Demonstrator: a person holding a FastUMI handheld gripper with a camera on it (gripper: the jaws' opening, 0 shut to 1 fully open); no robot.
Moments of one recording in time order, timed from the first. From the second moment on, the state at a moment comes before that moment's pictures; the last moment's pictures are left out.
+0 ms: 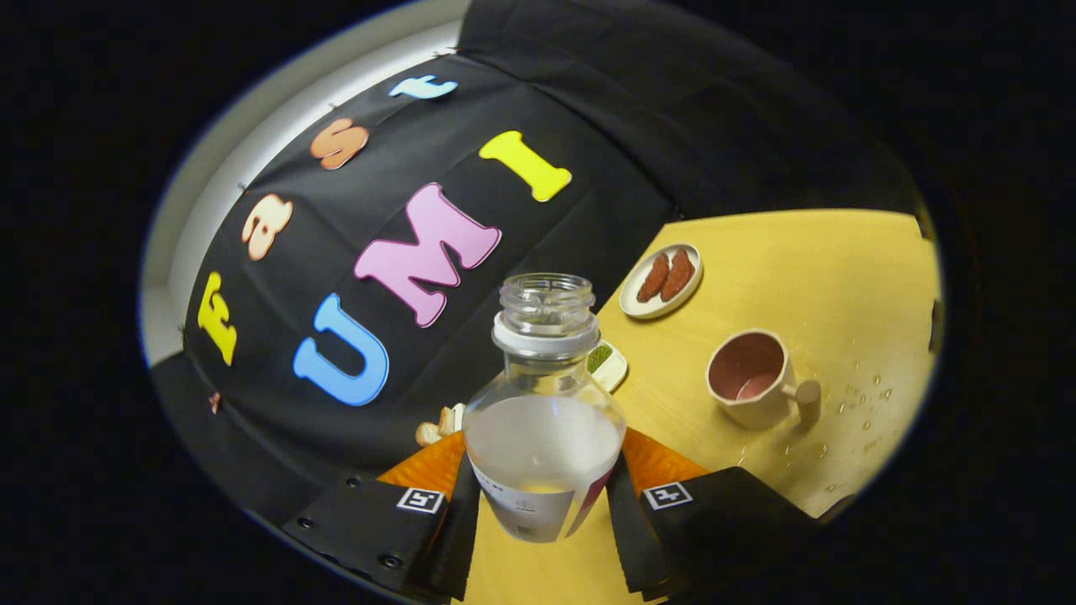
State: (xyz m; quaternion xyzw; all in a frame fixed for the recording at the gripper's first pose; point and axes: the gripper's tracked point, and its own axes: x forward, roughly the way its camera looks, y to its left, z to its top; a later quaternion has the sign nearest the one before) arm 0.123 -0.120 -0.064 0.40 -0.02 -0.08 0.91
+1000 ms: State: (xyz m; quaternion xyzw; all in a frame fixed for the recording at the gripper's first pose) arm 0.248 -0.116 -0.075 0.03 -0.01 -0.13 0.99
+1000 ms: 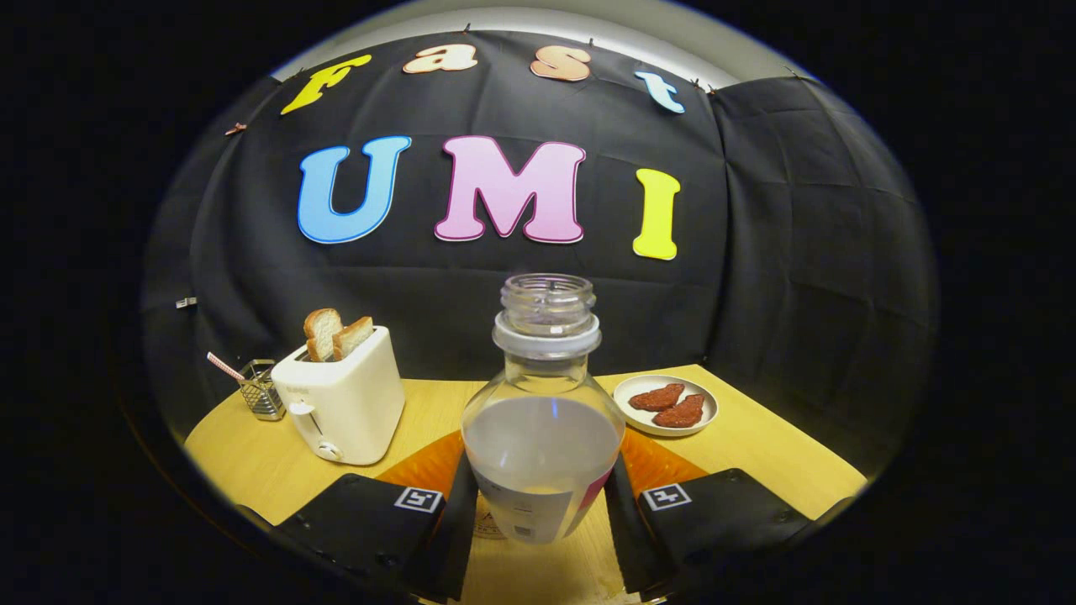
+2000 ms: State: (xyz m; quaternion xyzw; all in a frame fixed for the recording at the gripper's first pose) arm 0.322 -0.084 -0.142 0.03 0.04 -0.10 0.99
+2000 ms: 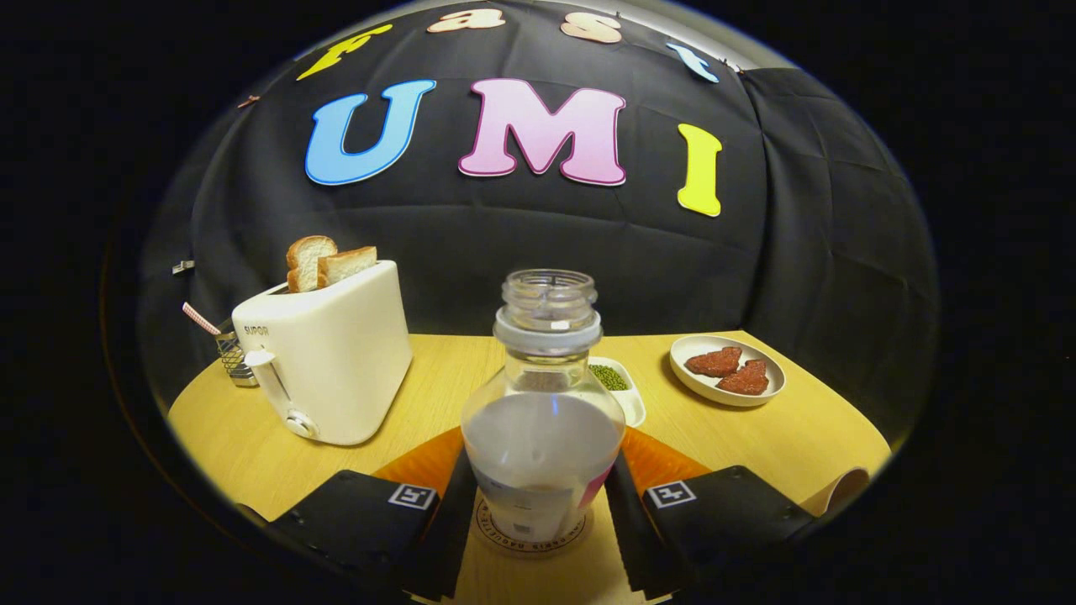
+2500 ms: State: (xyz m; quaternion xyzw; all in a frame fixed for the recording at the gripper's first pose) arm 0.294 -0.087 -0.134 0.04 0.05 -0.11 0.99
